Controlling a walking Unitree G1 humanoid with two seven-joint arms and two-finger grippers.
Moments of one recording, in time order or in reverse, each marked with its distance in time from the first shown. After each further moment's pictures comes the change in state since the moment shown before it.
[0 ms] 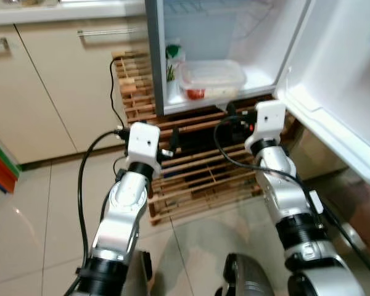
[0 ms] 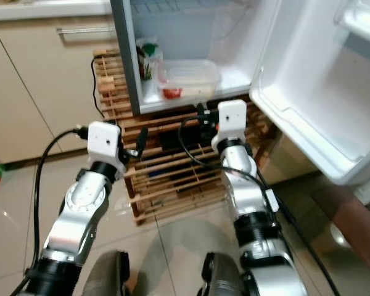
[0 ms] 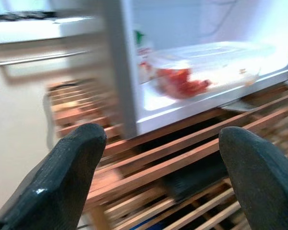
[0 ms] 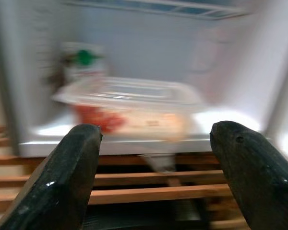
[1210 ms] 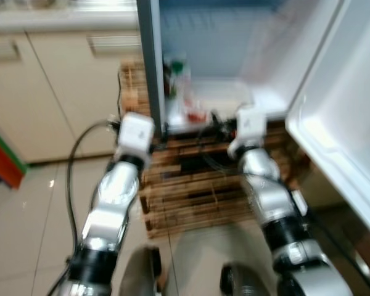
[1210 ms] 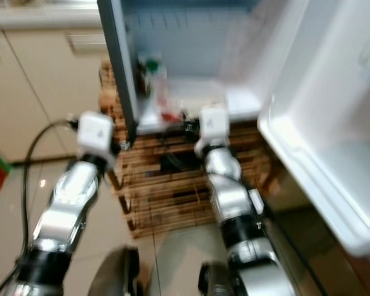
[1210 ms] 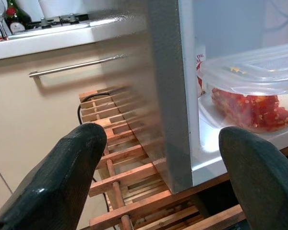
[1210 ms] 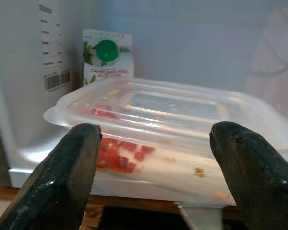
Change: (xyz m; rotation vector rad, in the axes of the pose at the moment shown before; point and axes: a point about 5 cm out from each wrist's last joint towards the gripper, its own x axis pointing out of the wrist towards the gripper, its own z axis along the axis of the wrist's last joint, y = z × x) left arm 0.009 0.014 0.006 0.047 -0.019 0.024; right arm 0.002 0.019 -0.004 0.020 0.020 0.077
